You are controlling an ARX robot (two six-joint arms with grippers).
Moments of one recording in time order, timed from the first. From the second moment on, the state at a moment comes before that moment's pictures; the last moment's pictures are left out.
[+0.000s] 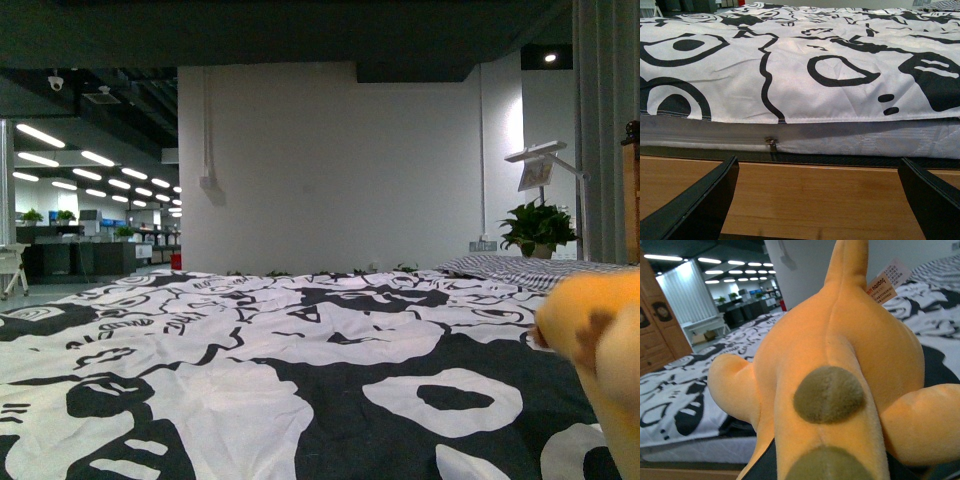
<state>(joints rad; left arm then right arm) 0.00 0.00 0.01 -0.01 0.00 -0.01 0.28 0.17 0.15 0.22 0.11 0.30</state>
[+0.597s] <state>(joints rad) 0.00 0.00 0.01 -0.01 0.00 -0.01 0.29 0.15 0.08 0.21 0.13 0.30</state>
